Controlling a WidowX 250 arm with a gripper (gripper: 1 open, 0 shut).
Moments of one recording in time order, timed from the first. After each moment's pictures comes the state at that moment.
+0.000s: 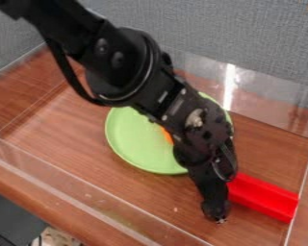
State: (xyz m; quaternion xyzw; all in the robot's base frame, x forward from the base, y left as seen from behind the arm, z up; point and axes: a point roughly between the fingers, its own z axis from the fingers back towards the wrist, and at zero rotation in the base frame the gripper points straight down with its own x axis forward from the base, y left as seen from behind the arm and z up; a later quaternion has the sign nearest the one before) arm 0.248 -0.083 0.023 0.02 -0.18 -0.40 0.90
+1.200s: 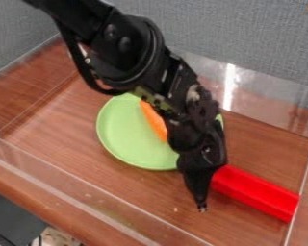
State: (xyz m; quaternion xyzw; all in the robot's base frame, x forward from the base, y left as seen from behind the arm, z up) arm 0.244 -0.098 0.023 -0.02 -0.14 -0.51 0.85
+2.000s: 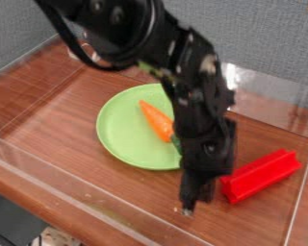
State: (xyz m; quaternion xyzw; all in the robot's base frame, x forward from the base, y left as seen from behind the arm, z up) arm 0.232 -0.099 0.059 -0.03 -0.10 -0.66 0.74
